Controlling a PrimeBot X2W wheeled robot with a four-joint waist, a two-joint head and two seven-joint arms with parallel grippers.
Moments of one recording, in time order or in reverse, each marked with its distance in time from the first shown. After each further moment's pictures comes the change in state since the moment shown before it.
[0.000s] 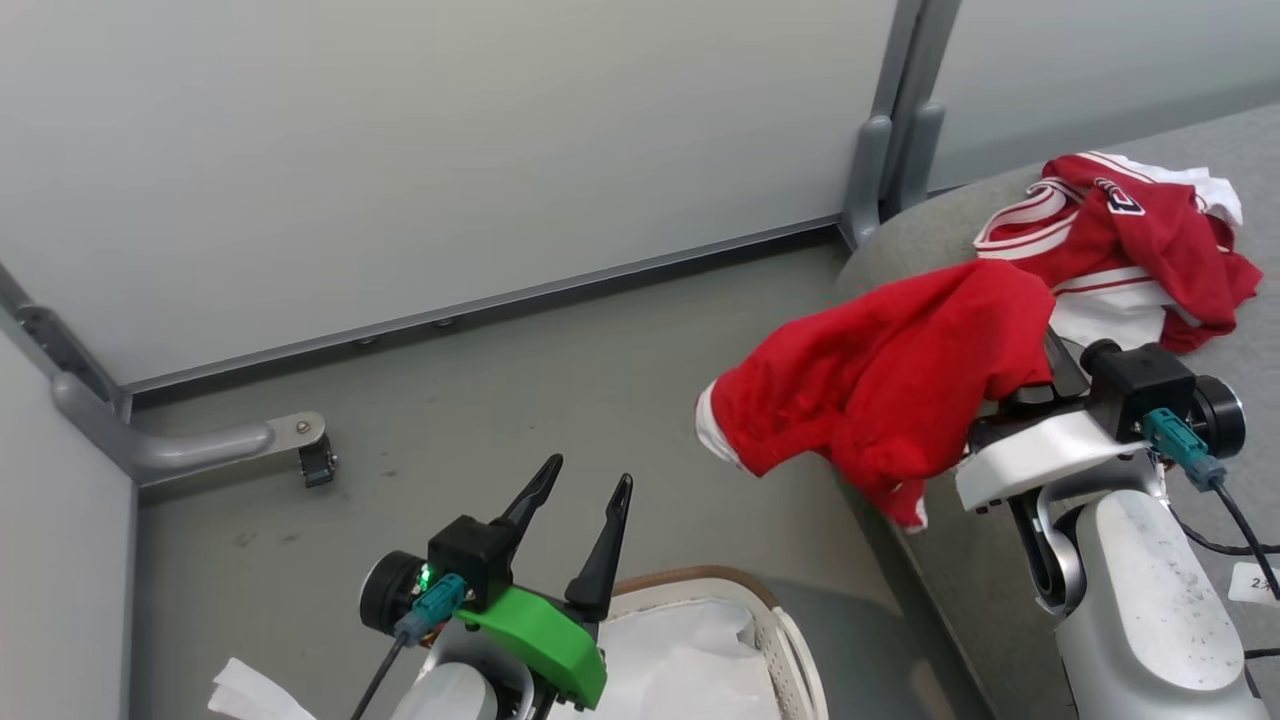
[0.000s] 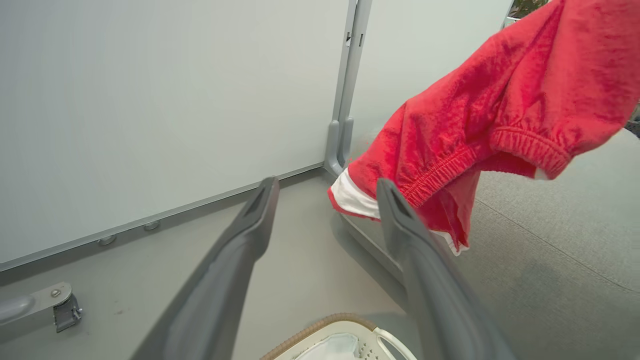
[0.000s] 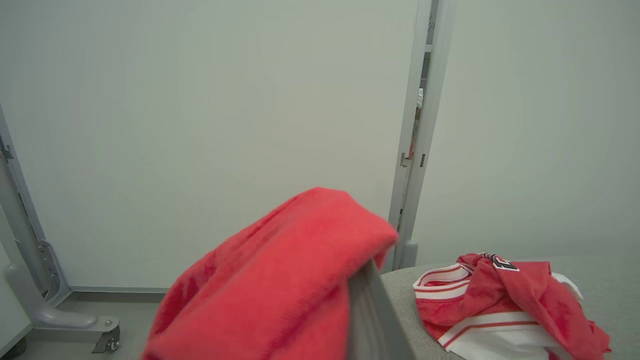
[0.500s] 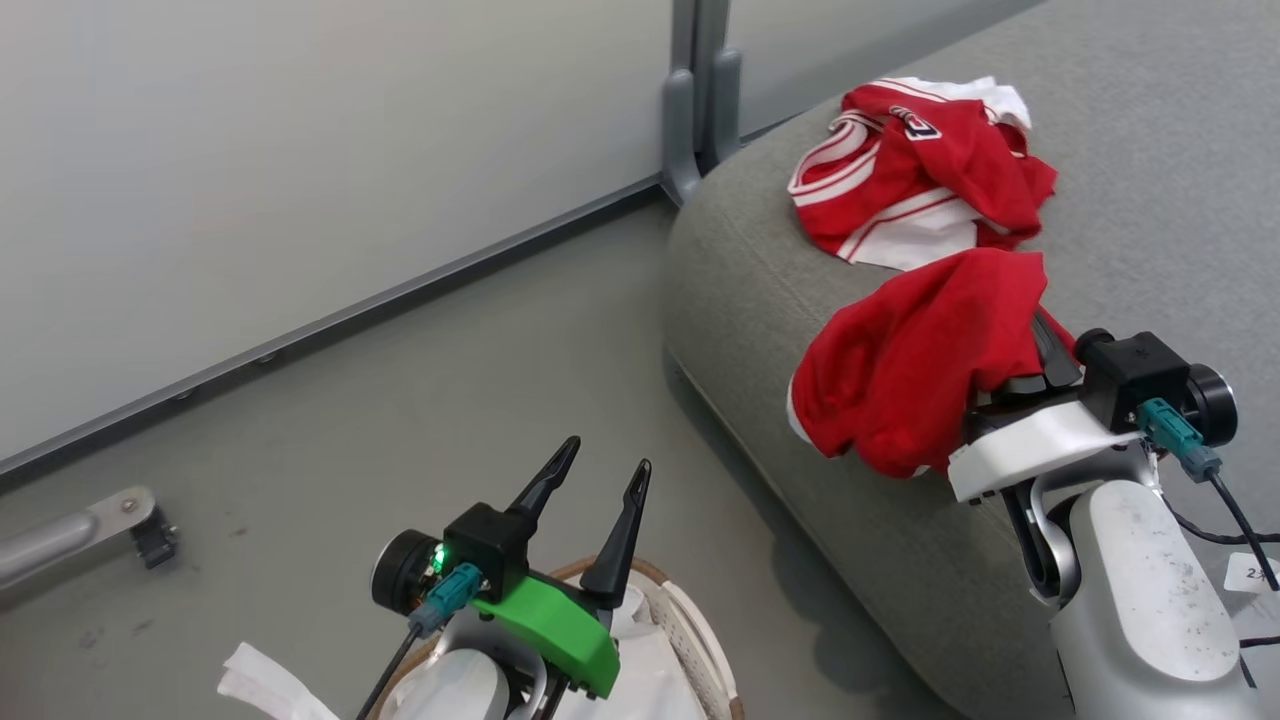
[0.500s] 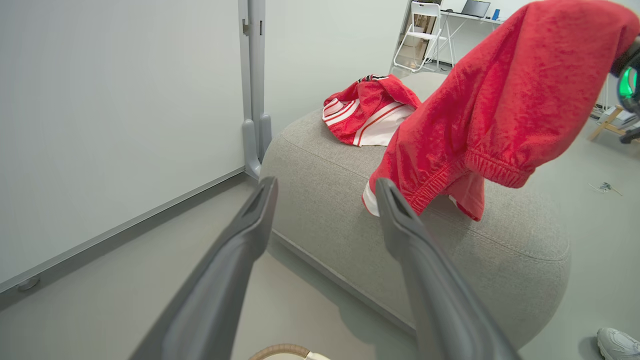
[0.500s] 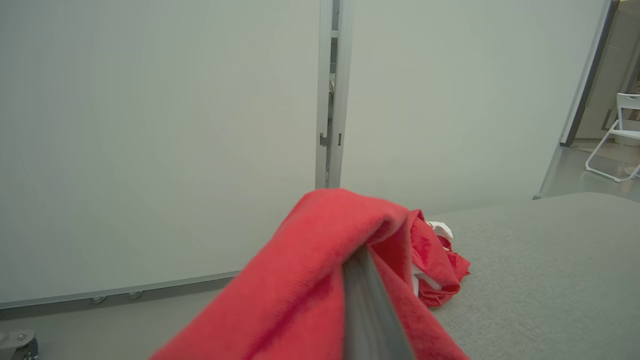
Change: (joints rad) left arm -0.015 -0.004 -0.020 -0.034 0.018 0.000 0.000; right arm -0.018 -0.001 0.022 0.002 0.012 0.000 0.000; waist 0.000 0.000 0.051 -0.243
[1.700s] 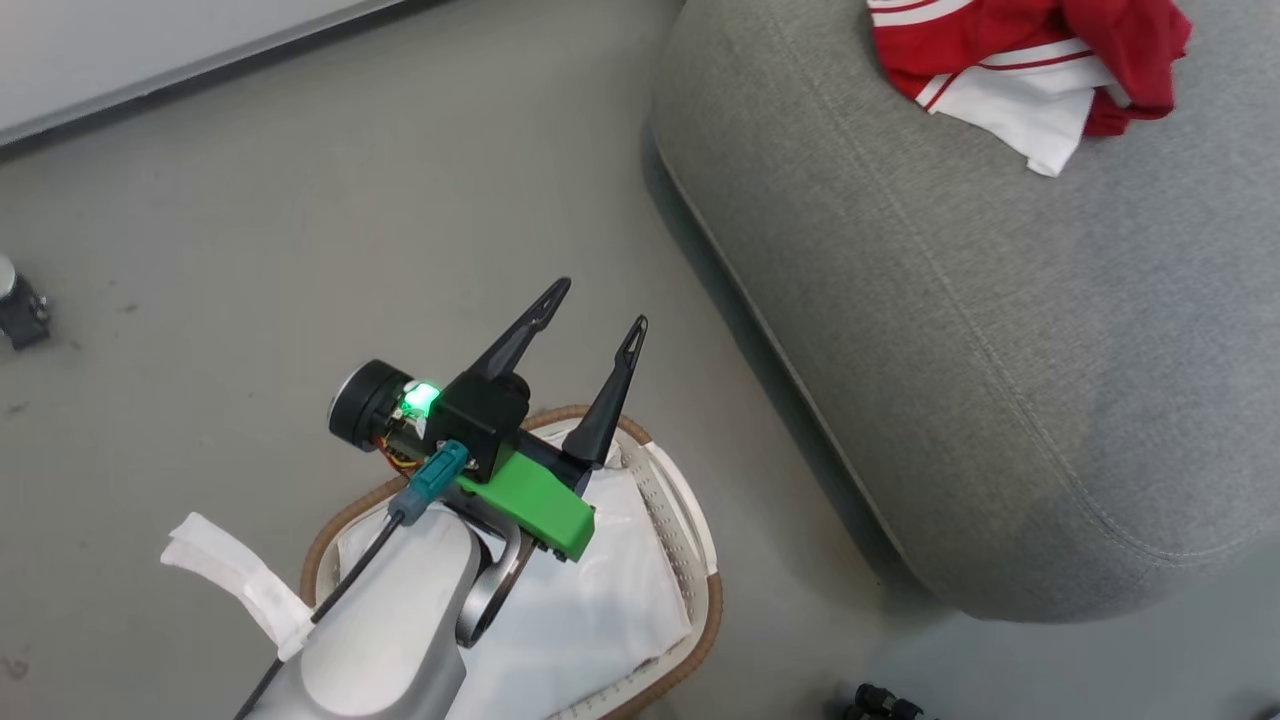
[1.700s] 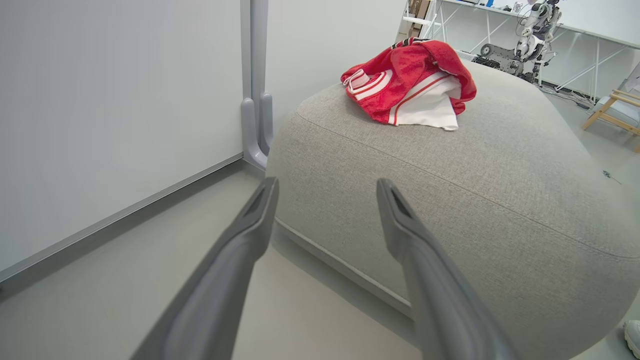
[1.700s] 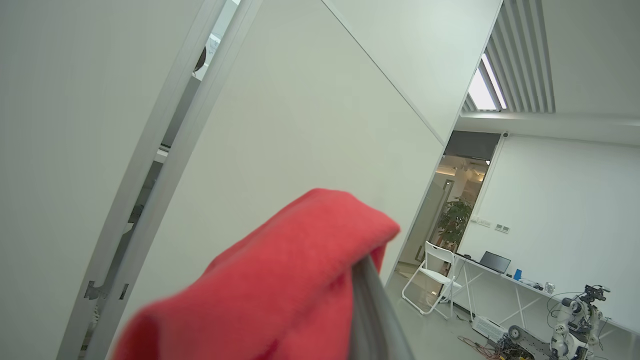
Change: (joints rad) left arm -0.229 0.082 -0.051 -0.050 0.071 0.000 0.000; right arm -0.887 -0.394 -0.281 0.261 -0.157 0.000 0.000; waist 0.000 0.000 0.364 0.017
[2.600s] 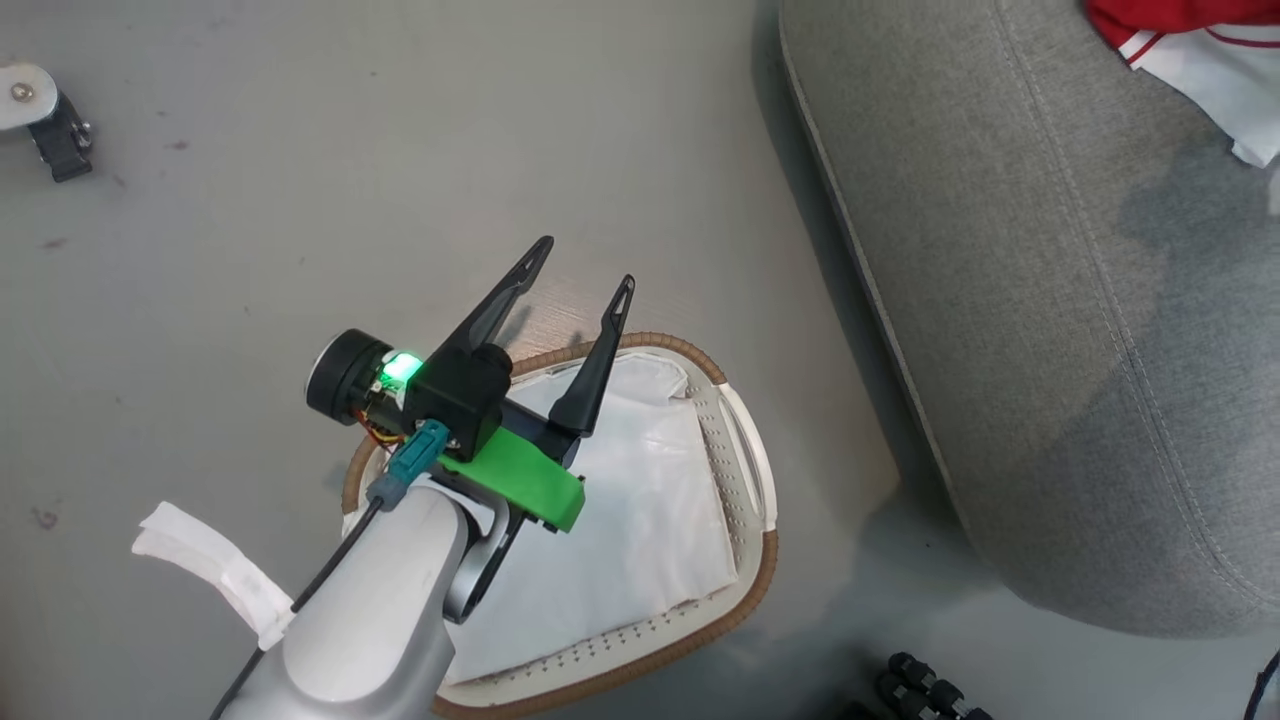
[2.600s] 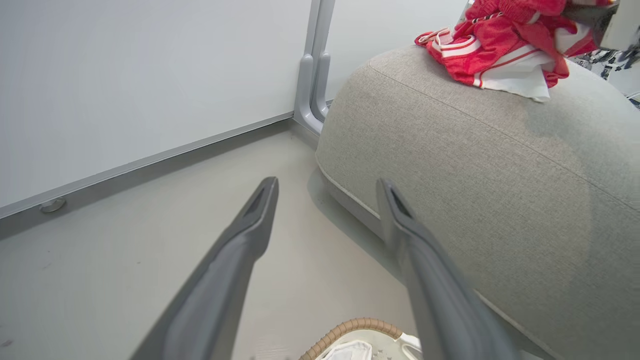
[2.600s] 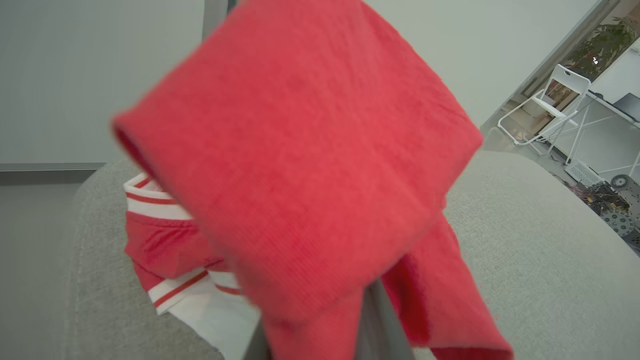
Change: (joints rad) left arm -0.035 0.020 0.009 -0.050 -0.002 0.032 0.000; right arm 0.342 0.147 -0.091 0.203 -0.064 0.000 0.000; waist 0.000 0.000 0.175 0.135
